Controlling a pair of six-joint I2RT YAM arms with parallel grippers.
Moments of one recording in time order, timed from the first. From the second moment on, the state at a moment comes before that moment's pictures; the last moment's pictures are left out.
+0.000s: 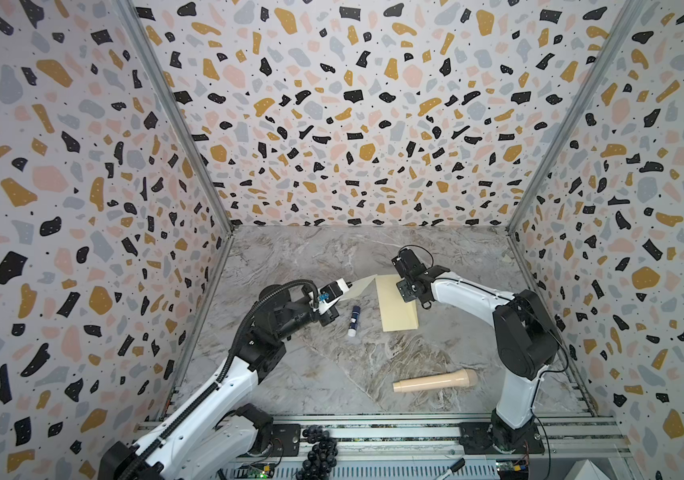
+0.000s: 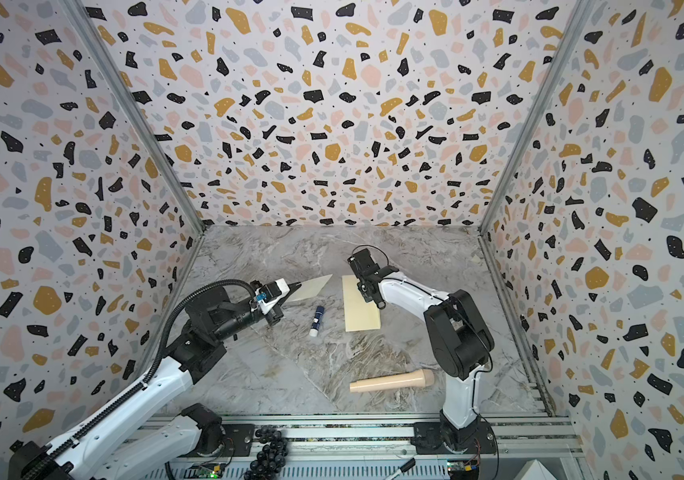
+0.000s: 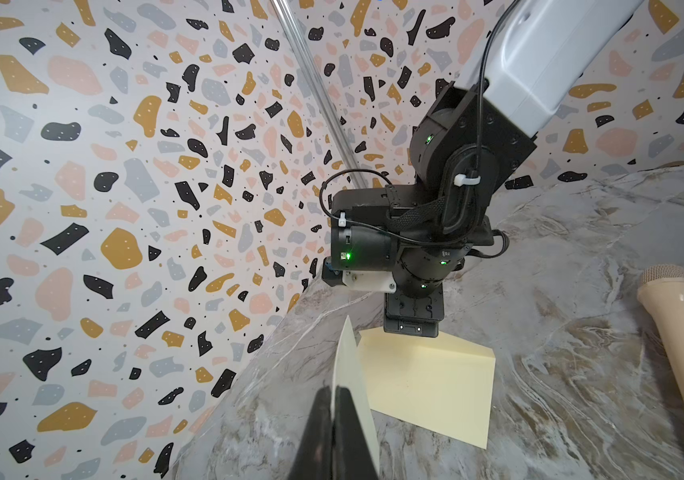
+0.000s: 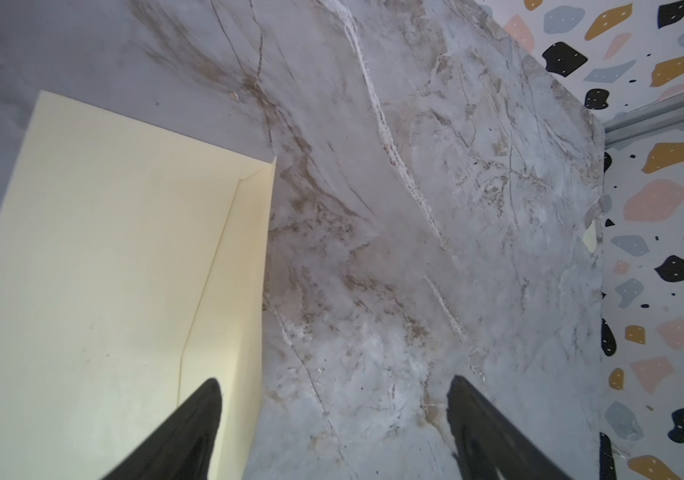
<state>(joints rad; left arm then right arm) -0.49 0.91 0.65 0.20 0.45 0.48 0.60 1.87 1.34 -0.55 0.55 0.07</state>
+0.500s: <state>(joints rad) -0.49 0.92 0.65 0.20 0.45 0.48 0.58 1.97 1.34 -0.58 0.59 0.05</state>
